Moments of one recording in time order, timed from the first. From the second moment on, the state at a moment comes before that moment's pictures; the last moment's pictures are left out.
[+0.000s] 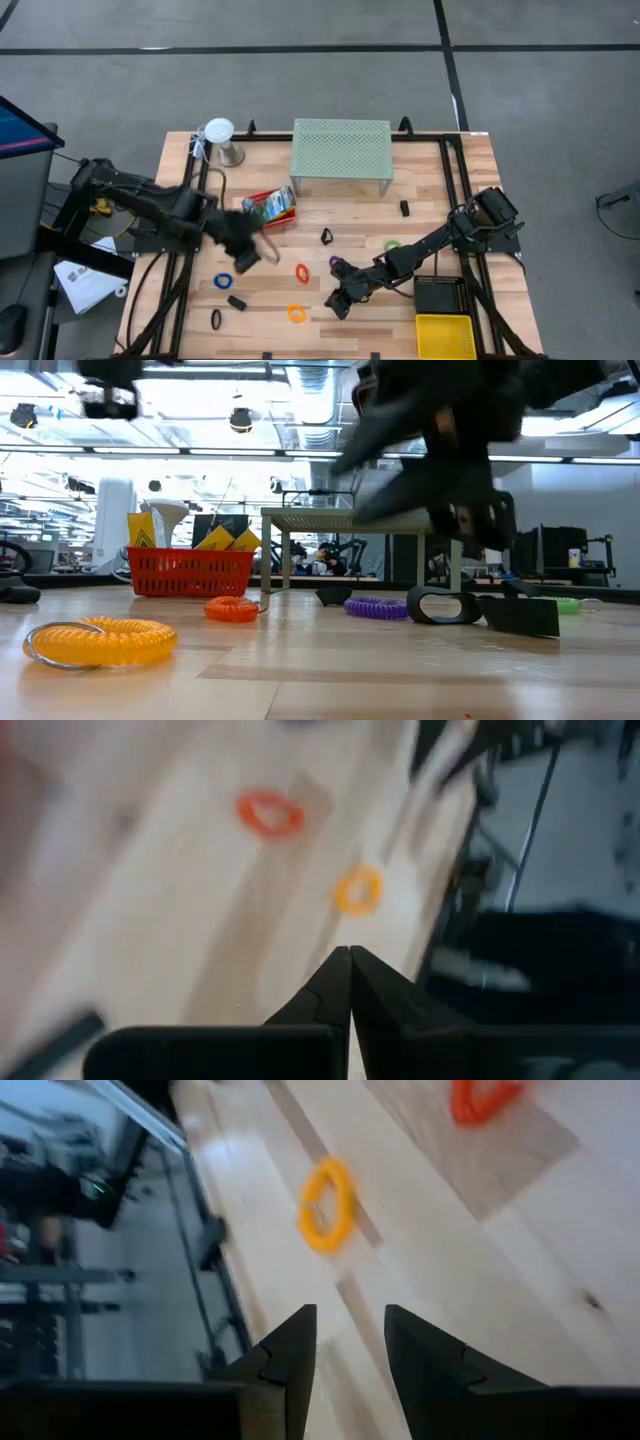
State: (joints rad) left arm -0.34 1.13 0.97 -0.76 0.09 -0.92; right arm 0.46 1.89 1.06 0.16 0.07 1.21
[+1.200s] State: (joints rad) left arm -0.70 1.15 0.51 -0.79 -0.33 -2.03; right arm 0.42 1.43 1.06 0.29 0.32 0.98
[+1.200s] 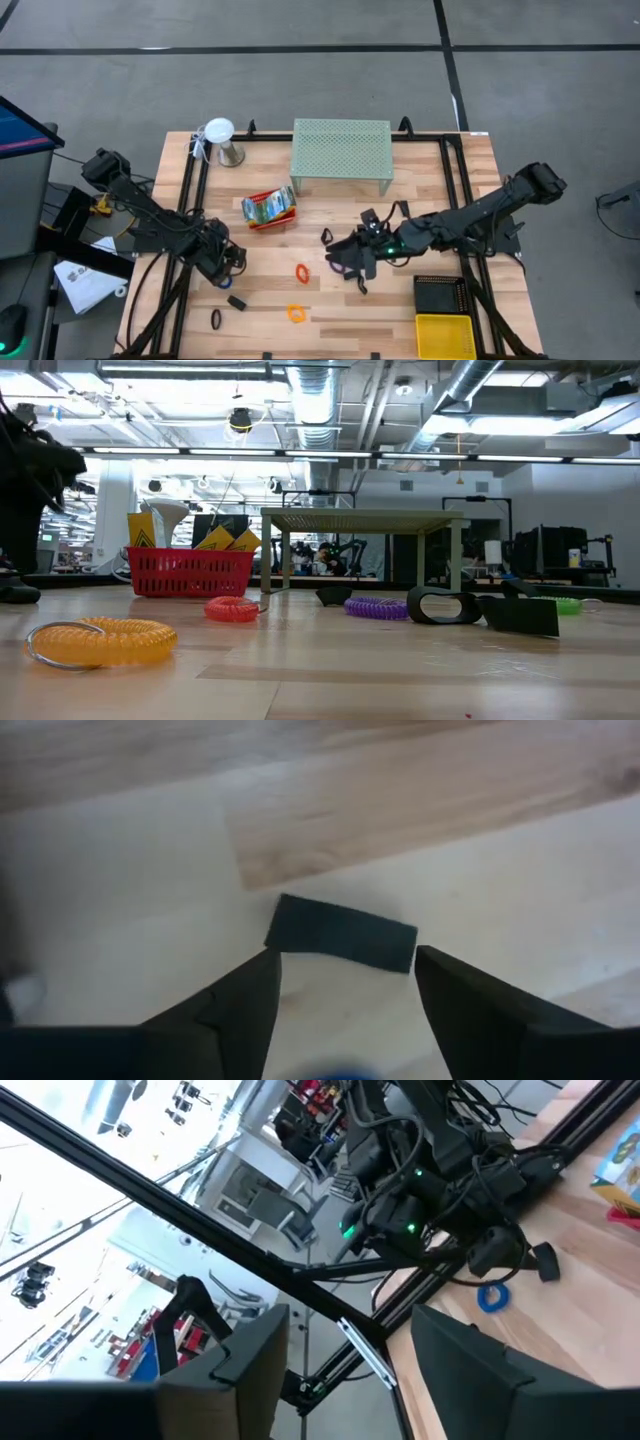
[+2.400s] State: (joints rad) left arm -0.60 1.15 0.41 -0.07 -0.46 -1.88; right arm 0.46 1.43 1.06 0.21 0.32 0.99
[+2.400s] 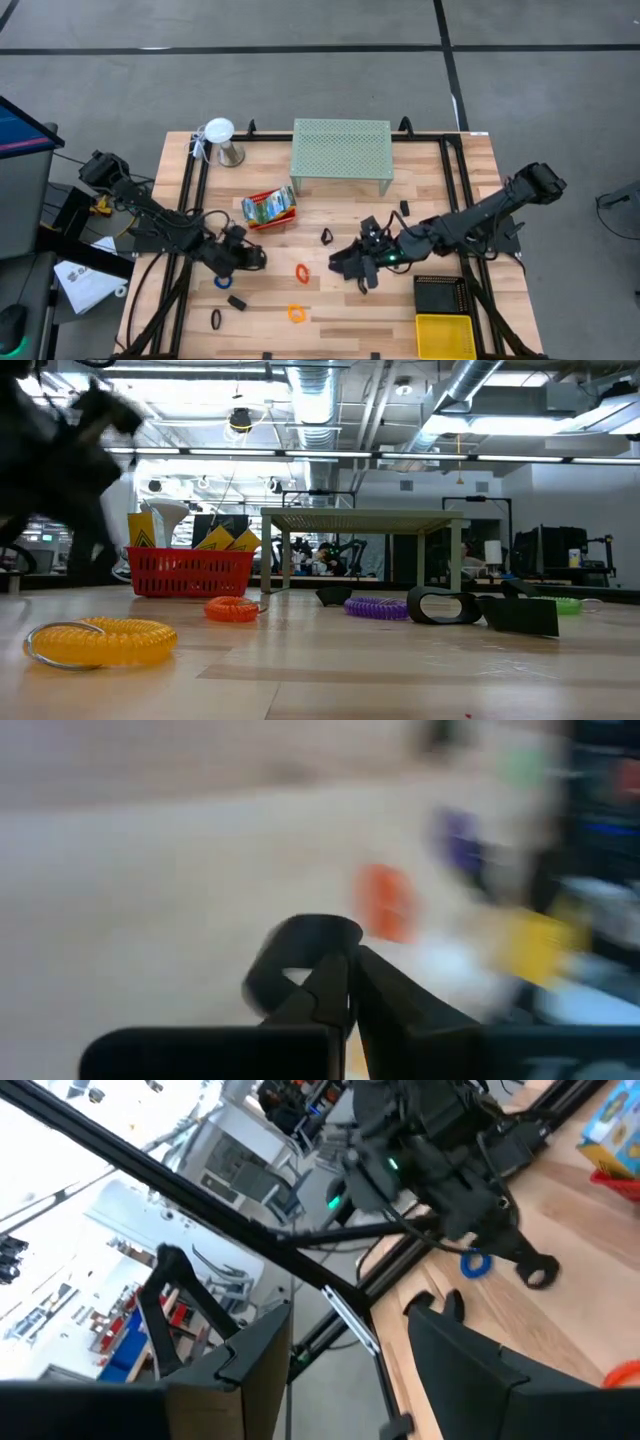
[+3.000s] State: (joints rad) left arm -0.52 1.17 0.58 0.75 -0.58 -1.24; right arm 0.45 1.43 1.06 0.23 0.32 0.95
